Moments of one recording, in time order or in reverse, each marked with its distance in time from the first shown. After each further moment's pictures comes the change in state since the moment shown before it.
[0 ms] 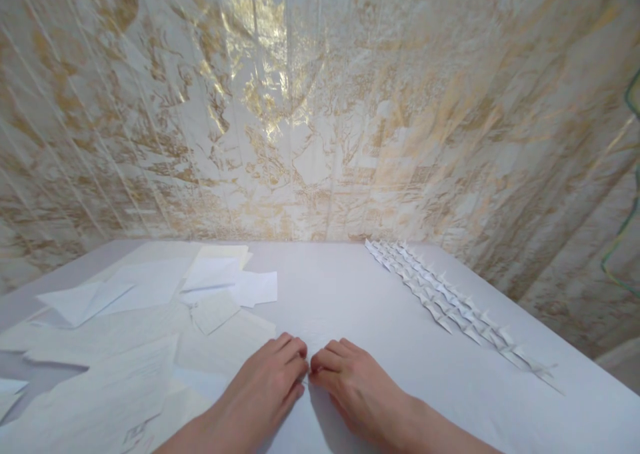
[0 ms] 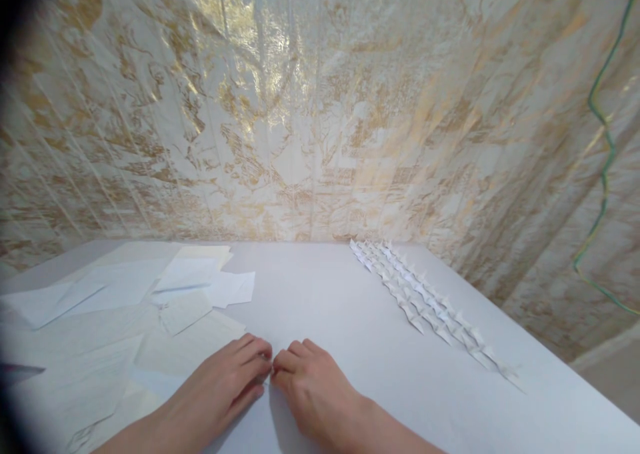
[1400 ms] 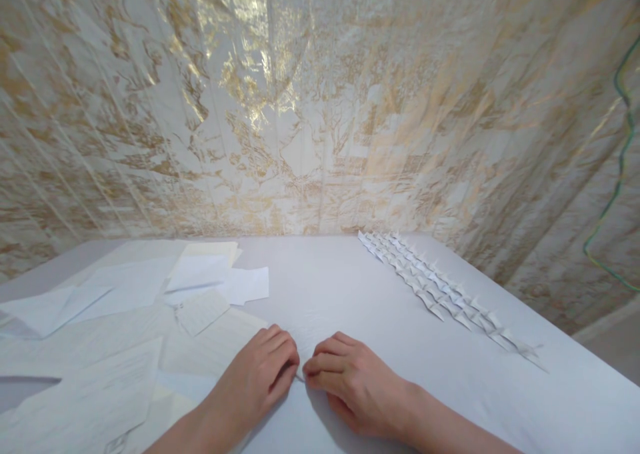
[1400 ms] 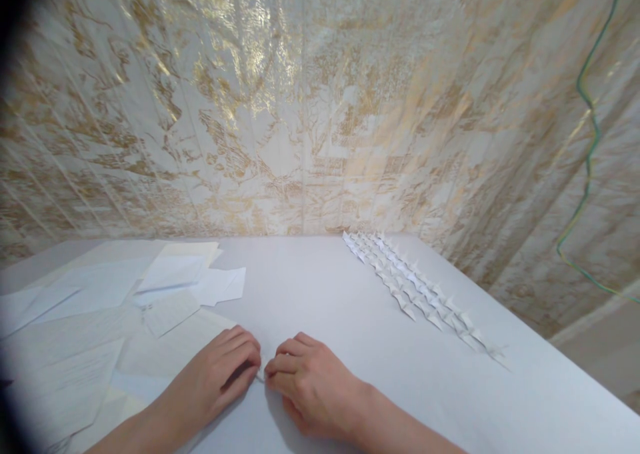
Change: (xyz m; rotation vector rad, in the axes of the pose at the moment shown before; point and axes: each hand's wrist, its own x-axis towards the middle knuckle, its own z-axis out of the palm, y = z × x) left_hand 0.004 -0.019 0.015 -0.022 0.268 0.164; right_hand -0.012 0.005 -0.007 0.121 0.071 -0.142
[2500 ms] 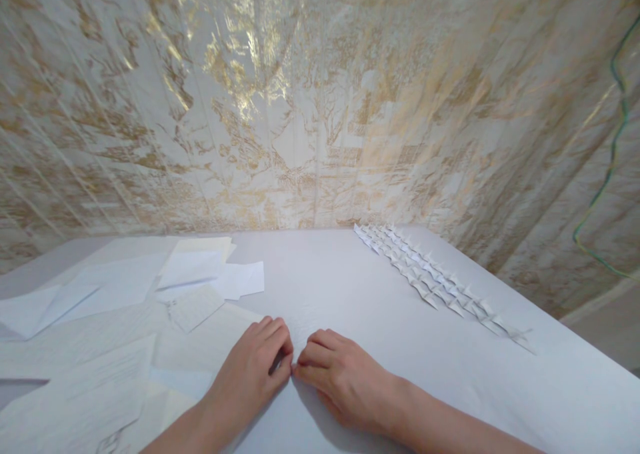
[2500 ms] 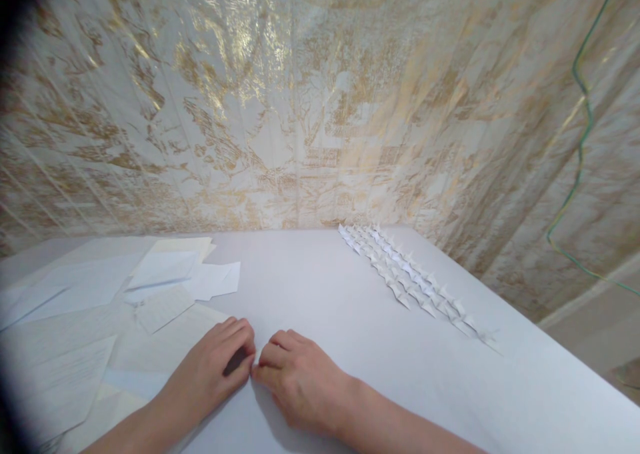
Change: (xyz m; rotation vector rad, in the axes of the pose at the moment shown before) left_hand 0.004 0.001 0.010 -0.060 -0.116 -0.231; right_hand 0.007 -0.007 0.009 -0.132 -0.019 0.012
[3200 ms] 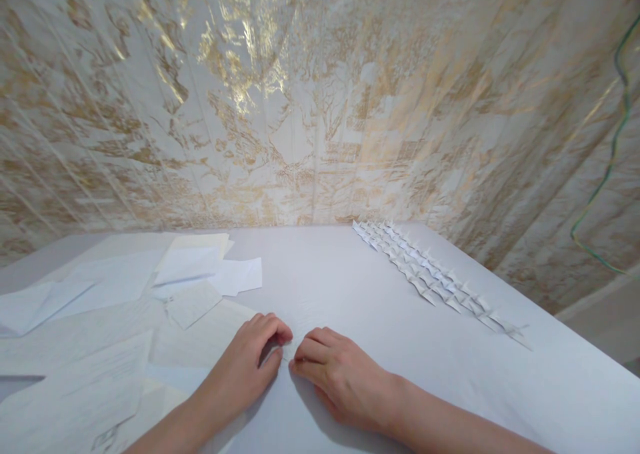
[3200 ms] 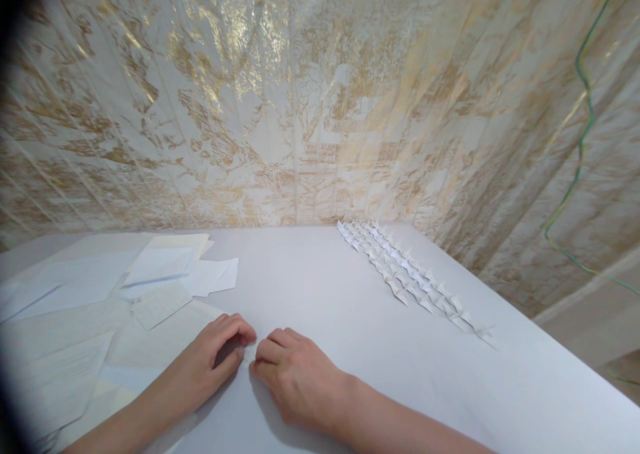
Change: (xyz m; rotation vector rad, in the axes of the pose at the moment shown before) left_hand -0.003 -0.003 -0.009 -0.254 0.014 -0.094; right_hand -0.001 -0.002 0.003 0.040 0.008 0.034
